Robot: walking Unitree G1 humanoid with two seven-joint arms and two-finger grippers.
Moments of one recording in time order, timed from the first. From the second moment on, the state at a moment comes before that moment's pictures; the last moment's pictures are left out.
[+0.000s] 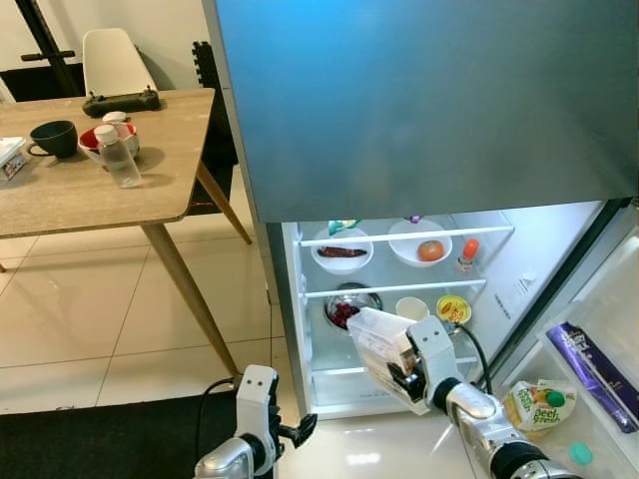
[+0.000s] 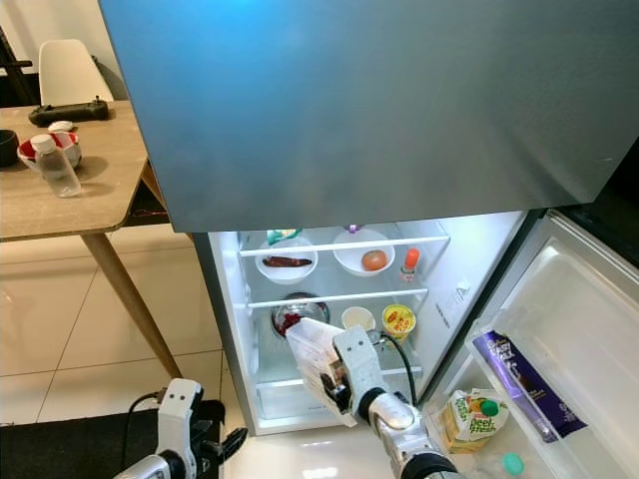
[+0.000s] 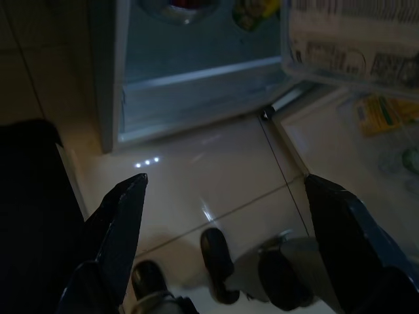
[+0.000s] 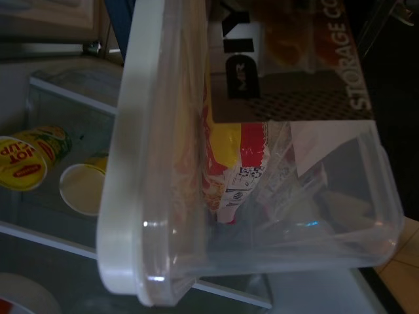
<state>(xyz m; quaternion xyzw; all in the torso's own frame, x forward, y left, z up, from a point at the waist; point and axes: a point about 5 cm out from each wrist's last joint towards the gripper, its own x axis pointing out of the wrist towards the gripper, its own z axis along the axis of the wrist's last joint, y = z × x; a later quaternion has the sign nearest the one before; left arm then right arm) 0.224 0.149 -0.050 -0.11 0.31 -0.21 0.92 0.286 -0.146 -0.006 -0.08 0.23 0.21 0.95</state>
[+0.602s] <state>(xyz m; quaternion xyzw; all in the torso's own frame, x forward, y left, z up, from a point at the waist) 0.249 0.142 -0.030 -0.10 0.25 -0.24 0.93 0.297 -0.150 0.004 -0.07 0.22 0.19 0.96</state>
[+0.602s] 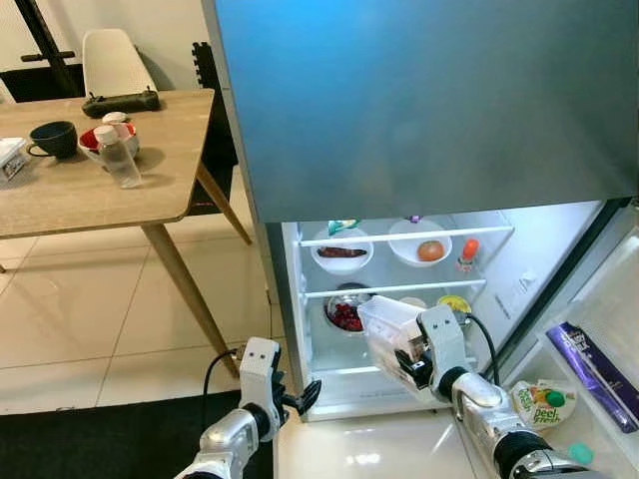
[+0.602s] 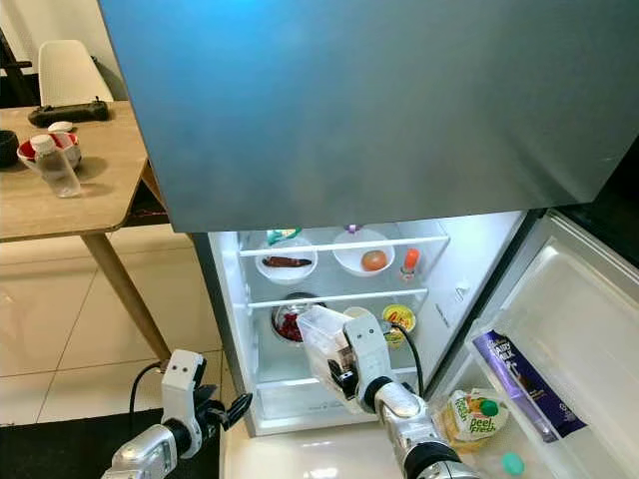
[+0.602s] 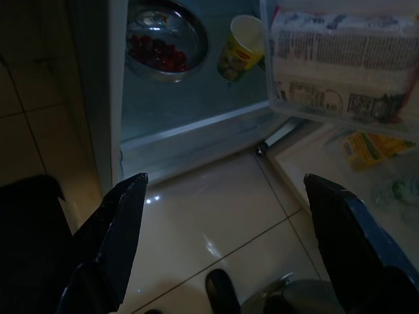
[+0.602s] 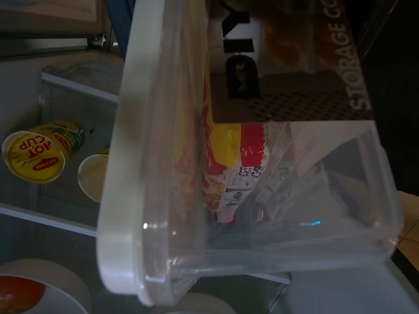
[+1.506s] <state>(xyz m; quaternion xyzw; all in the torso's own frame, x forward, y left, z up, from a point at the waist) 0.253 0.135 -0.023 -0.08 0.21 -0.23 0.95 0.316 -0.112 0.029 -0.01 0.16 0.25 0.95</state>
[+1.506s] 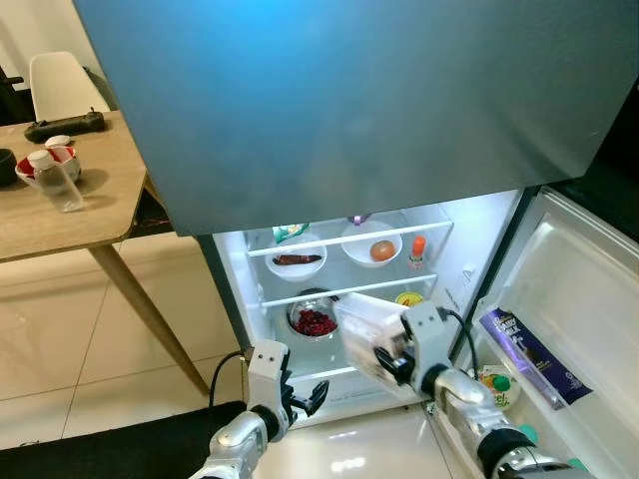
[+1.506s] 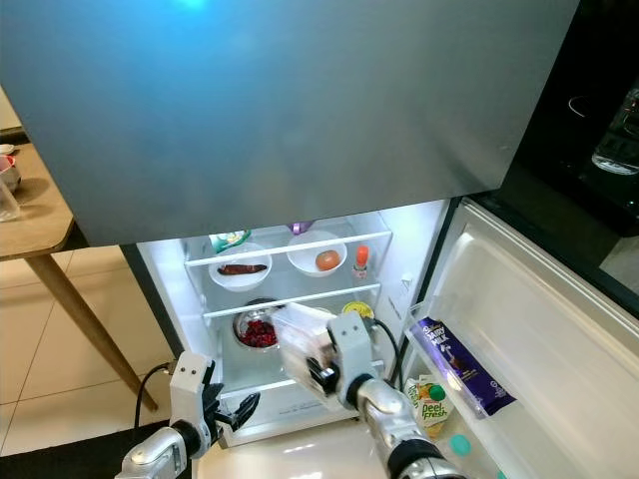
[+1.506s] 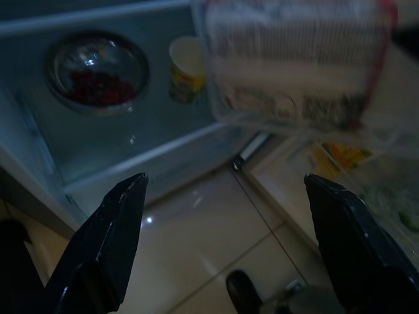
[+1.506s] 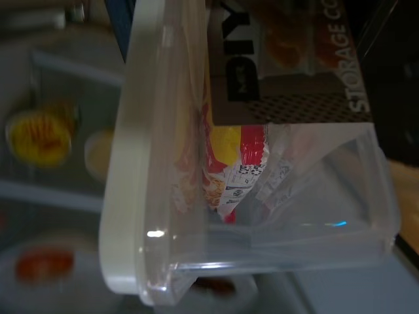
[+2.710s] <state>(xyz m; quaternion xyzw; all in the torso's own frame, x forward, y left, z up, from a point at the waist) 0.211 0.160 -0.054 0.02 0.27 -0.15 0.95 0.334 -0.113 0.048 -0.02 0.15 0.22 0.96</state>
